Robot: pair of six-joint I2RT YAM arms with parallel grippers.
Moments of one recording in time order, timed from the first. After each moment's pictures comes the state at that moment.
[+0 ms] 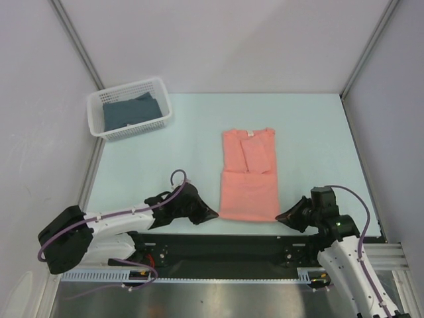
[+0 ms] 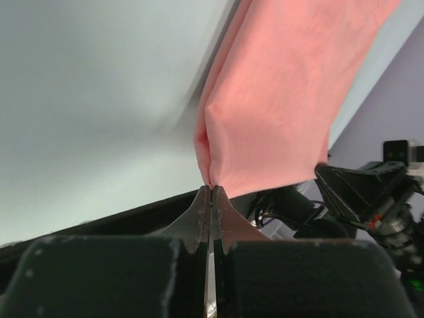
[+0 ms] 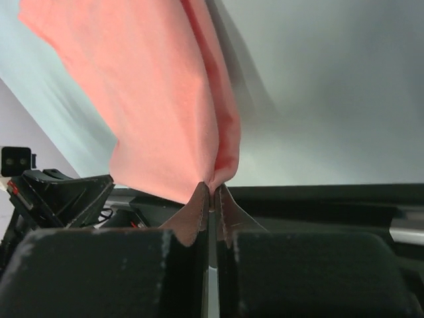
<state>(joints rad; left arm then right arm) -0.94 1.15 0.40 -0.04 0.07 -1.55 0.19 0.43 0.32 -0.83 -0.35 1.04</state>
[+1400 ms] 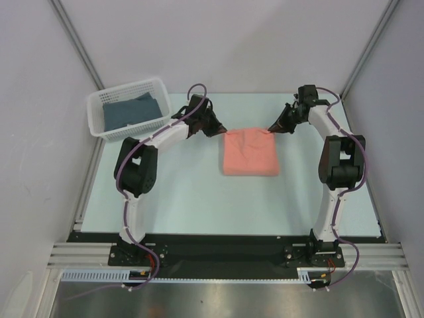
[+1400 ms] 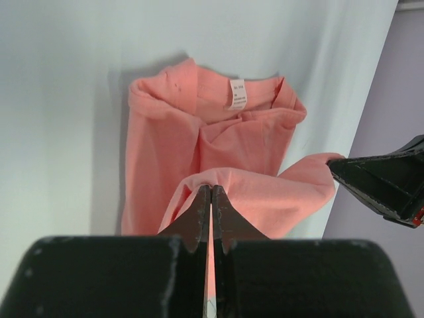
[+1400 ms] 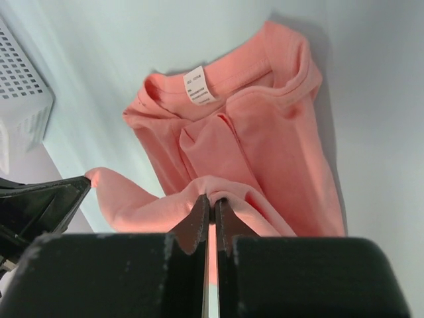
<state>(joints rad) -0.47 2.09 1.64 -0.28 0.20 -0.97 0.03 2.08 1.73 -0.68 -0.48 0.59</state>
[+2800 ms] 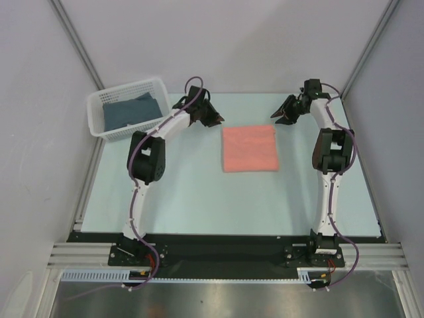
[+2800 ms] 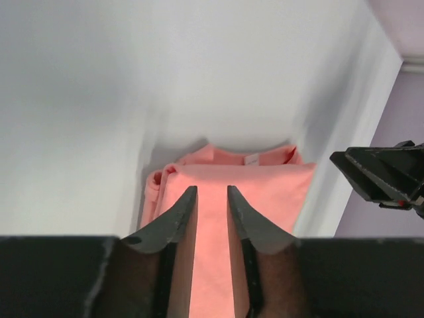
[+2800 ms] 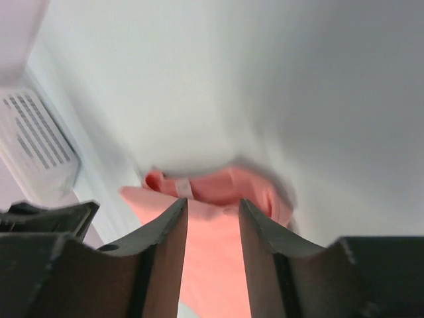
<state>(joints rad) -0.39 2.36 1.99 -0.39 0.23 -0.98 -0.05 2.46 2.18 -0.73 -0.56 0.64</state>
